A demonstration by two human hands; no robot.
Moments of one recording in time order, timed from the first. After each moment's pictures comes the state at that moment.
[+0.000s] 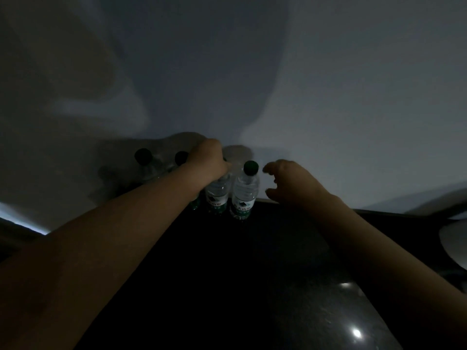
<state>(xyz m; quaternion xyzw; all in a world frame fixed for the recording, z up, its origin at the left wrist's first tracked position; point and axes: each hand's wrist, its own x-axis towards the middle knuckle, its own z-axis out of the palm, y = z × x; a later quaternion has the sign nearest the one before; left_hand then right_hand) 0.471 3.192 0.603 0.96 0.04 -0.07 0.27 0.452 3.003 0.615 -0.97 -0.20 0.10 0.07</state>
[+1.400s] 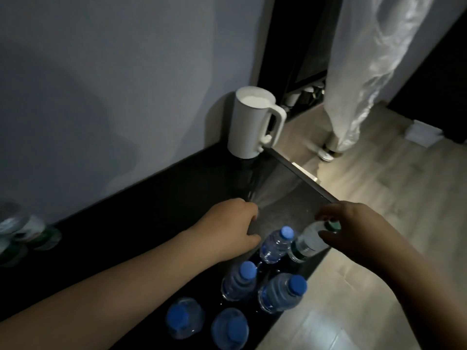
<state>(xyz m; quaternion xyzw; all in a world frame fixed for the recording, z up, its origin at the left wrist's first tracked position) 0.185 2.802 0.663 0.82 -0.51 -0.20 0.17 0.026 2.634 0.694 -0.95 0.28 0.11 0.05</state>
